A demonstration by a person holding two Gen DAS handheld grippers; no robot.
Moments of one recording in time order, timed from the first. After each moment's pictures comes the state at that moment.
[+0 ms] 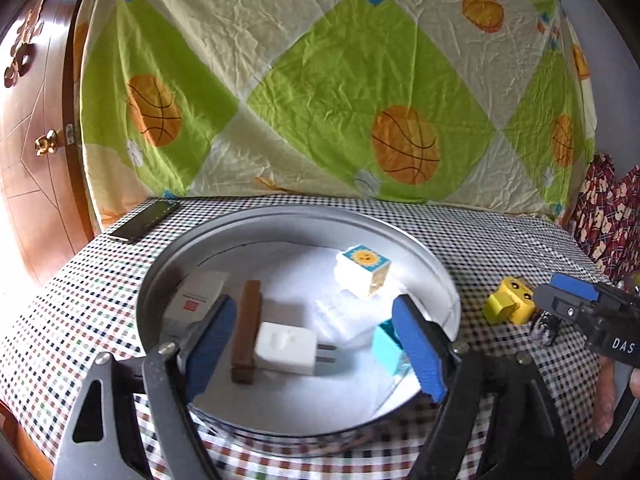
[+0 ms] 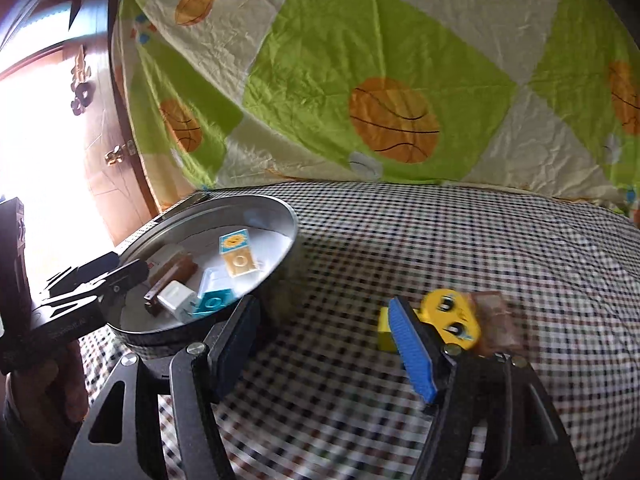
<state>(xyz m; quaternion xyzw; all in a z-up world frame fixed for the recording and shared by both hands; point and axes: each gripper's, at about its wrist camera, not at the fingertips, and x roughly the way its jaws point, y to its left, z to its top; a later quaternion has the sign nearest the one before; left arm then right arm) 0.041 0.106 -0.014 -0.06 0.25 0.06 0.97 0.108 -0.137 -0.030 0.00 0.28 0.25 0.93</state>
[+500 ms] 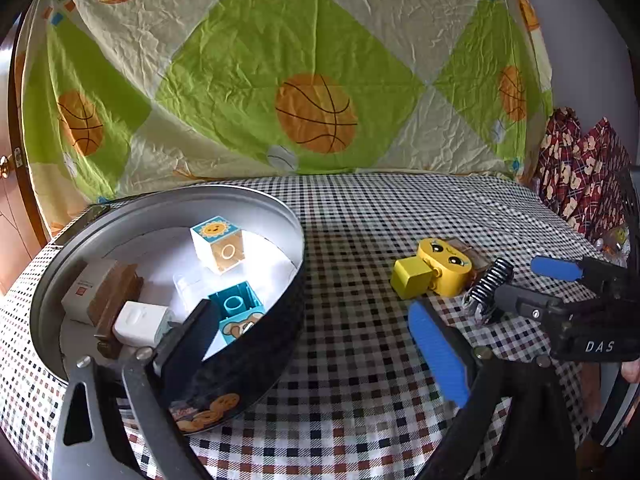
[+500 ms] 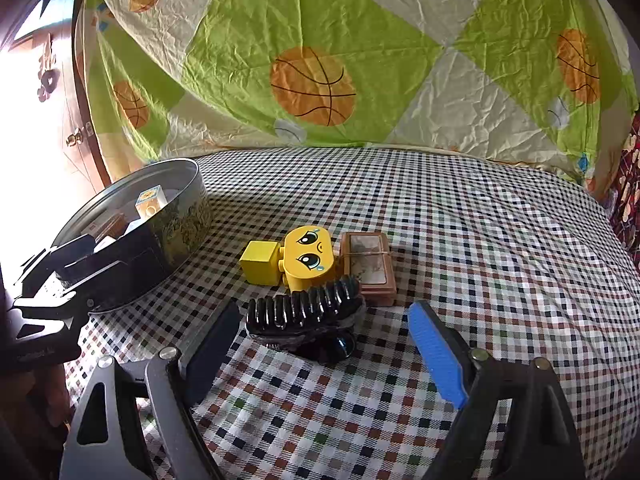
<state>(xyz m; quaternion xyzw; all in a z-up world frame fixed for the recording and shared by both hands) 0.061 0.006 -0.035 -0.01 0.27 0.00 0.96 0.118 -0.197 -0.048 -0.04 0.34 0.22 0.91</state>
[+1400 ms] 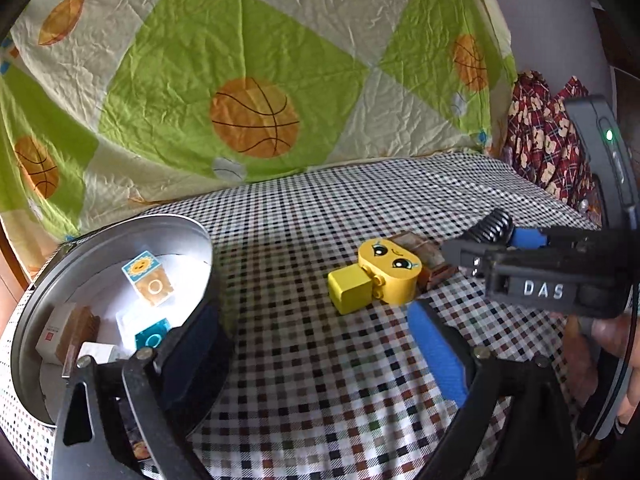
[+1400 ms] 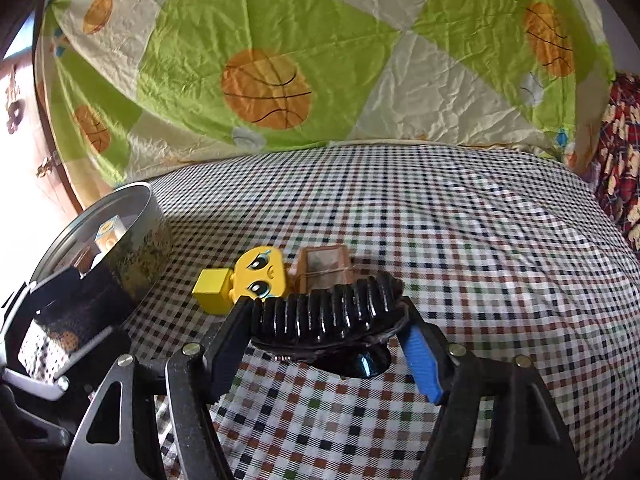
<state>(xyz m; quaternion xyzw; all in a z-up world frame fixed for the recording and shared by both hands) 0.086 -0.055 -0.032 0.05 0.29 -0.06 0.95 0.148 -0.229 -0.044 0.03 0.34 0.14 0.93</state>
